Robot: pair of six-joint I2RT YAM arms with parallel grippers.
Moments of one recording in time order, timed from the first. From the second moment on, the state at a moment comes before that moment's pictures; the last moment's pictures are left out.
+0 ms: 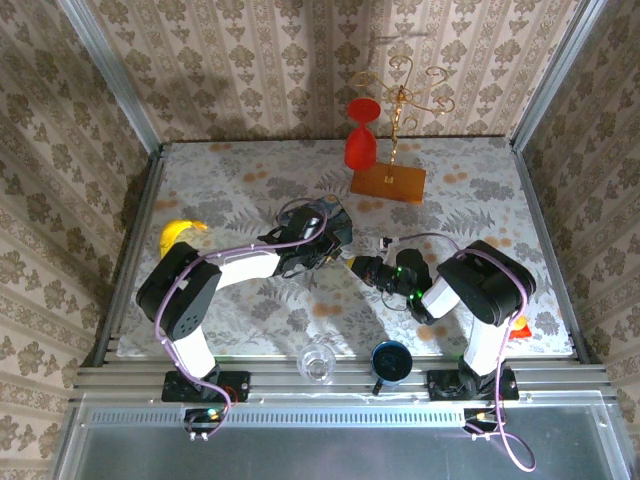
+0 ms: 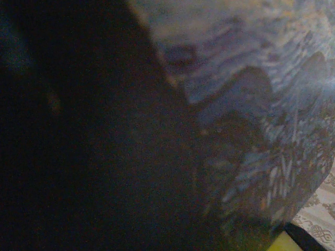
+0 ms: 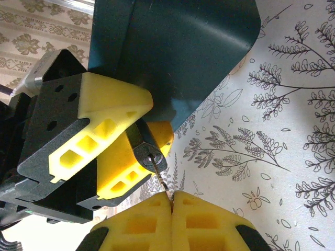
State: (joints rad) left arm -0.76 1.74 0.95 0.00 0.14 -1.39; right arm 0.51 1.82 0.36 1.17 -0.38 1.13
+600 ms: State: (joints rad) left arm -0.76 1.74 0.95 0.00 0.13 -1.40; right arm 0.51 1.83 0.36 1.17 -0.38 1.10
